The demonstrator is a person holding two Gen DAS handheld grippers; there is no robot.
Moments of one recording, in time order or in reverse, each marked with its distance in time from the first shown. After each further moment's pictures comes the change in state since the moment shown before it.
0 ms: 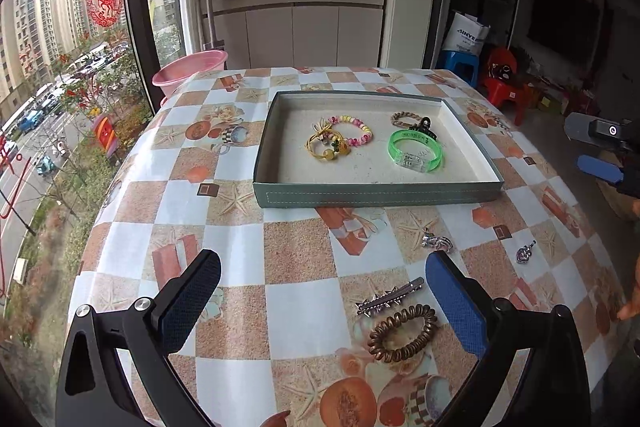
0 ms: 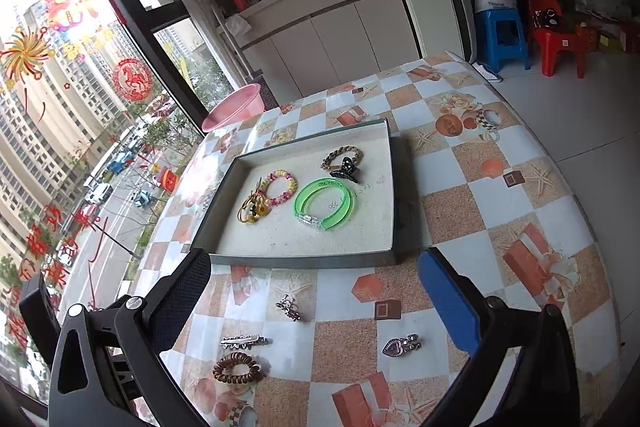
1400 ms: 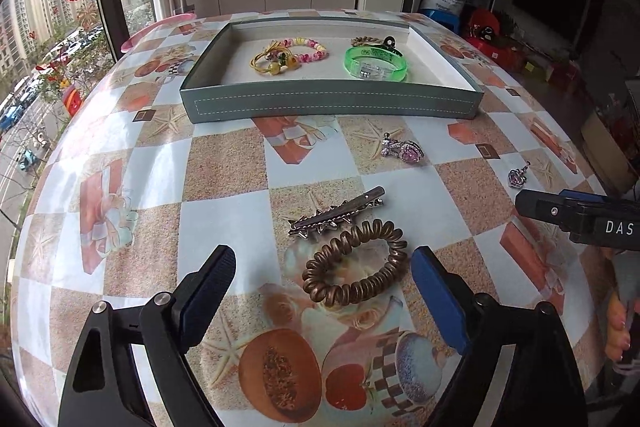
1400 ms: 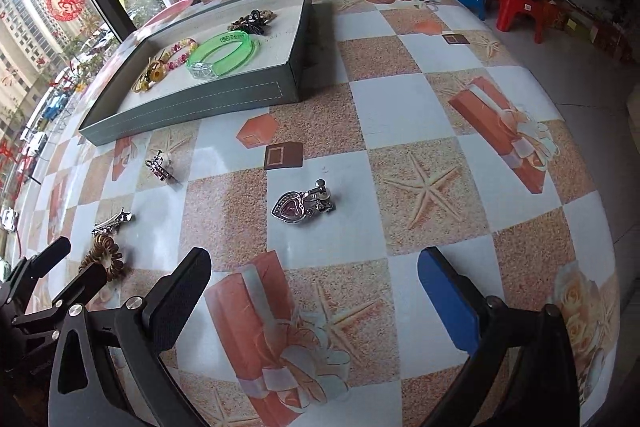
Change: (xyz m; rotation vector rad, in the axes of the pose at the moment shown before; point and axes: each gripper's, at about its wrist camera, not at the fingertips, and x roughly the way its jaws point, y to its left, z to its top) left arm 0.040 -0.042 -0.053 0.050 0.118 -0.058; right arm 0.046 -0.043 -0.092 -0.026 0.254 -0.275
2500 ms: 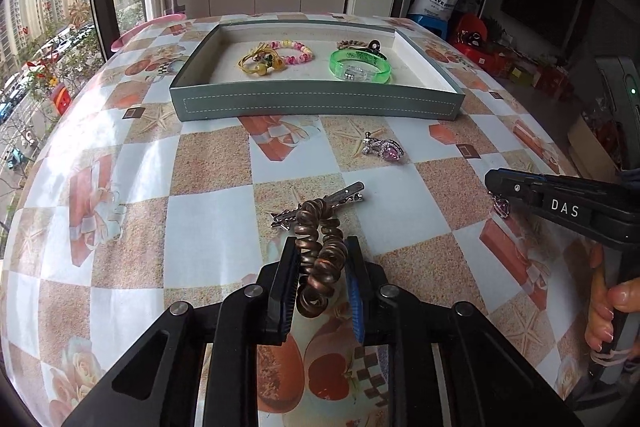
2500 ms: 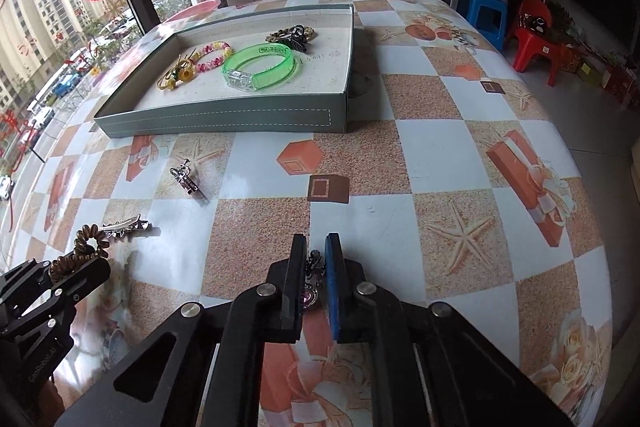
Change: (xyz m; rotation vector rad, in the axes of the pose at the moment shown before) left arm -0.009 0.000 -0.006 -0.009 -0.017 -0.061; right arm 0.003 0.026 0.007 -0.117 -0.067 0.012
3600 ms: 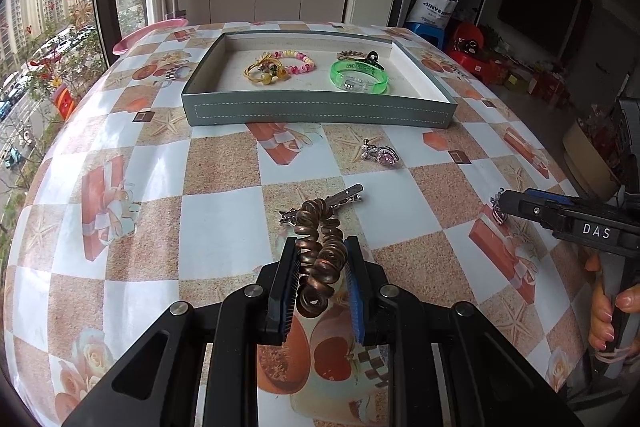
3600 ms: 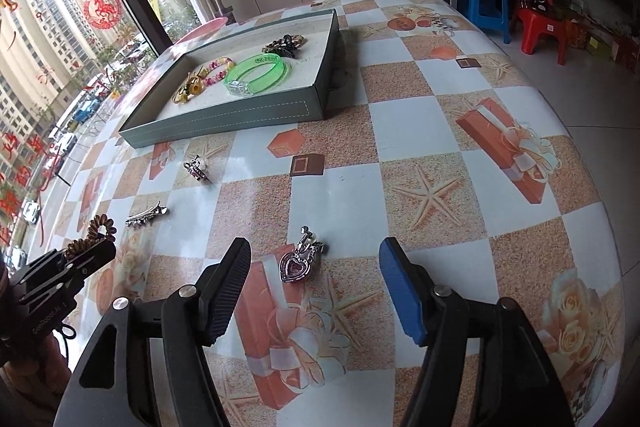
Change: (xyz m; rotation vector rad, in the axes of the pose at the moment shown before) left arm -0.015 0.003 -0.002 -0.004 -0.022 -0.014; right arm -0.024 -0.027 -0.021 0.051 -0.020 0.085
